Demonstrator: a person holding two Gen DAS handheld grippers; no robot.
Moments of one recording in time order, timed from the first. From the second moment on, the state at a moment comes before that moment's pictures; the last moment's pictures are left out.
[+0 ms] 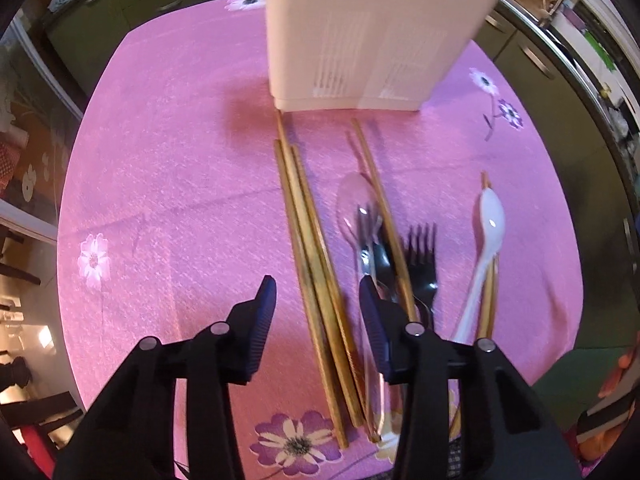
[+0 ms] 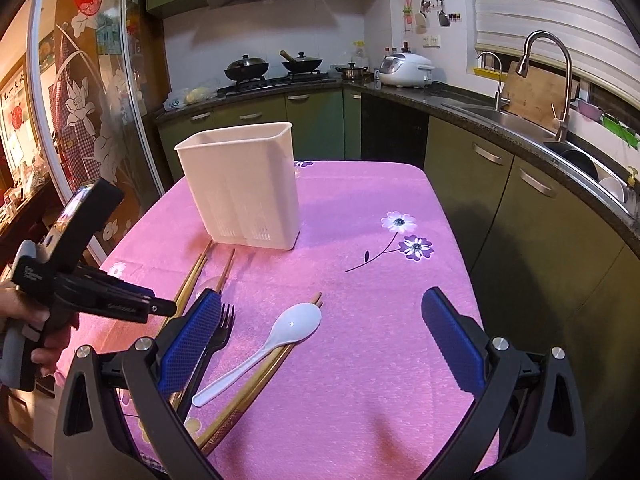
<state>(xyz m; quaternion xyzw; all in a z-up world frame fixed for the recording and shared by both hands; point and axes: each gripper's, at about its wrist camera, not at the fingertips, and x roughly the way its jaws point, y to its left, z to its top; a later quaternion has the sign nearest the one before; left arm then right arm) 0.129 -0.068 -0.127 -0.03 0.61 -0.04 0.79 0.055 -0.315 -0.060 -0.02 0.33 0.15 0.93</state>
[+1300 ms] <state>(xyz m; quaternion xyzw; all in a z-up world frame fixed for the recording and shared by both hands) 0.154 -0.065 -0.132 -0.05 0.62 -0.01 0.78 0.066 -0.281 -0.063 -0.05 0.33 0.18 0.92</state>
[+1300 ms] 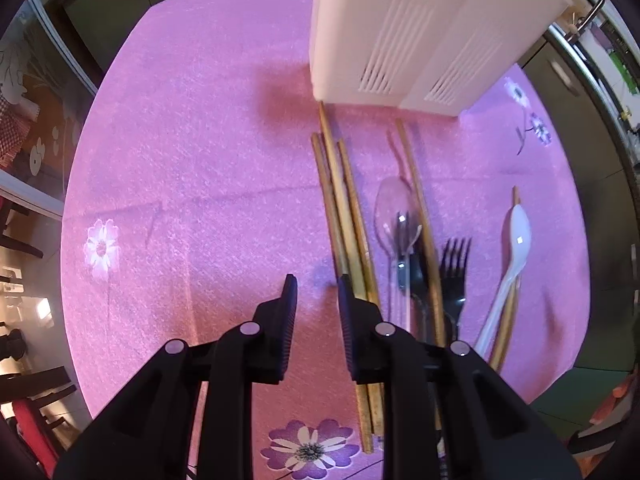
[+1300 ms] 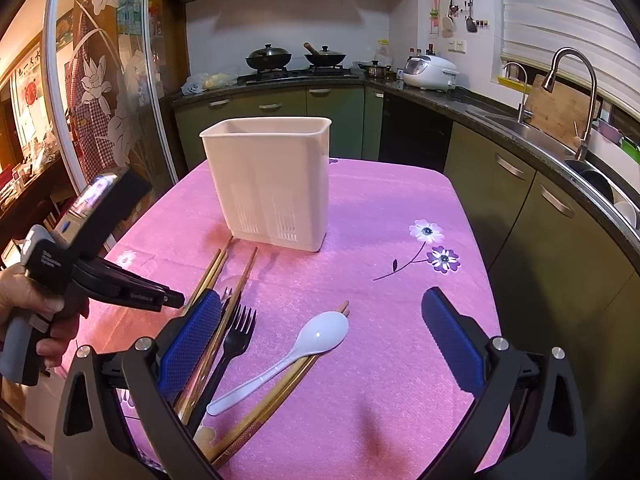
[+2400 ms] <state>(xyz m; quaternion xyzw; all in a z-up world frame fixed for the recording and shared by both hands) 0.163 -0.069 -0.158 -0.05 0.63 0.00 0.77 0.070 -0.285 -0.071 -0.04 0.35 0.17 0.92</state>
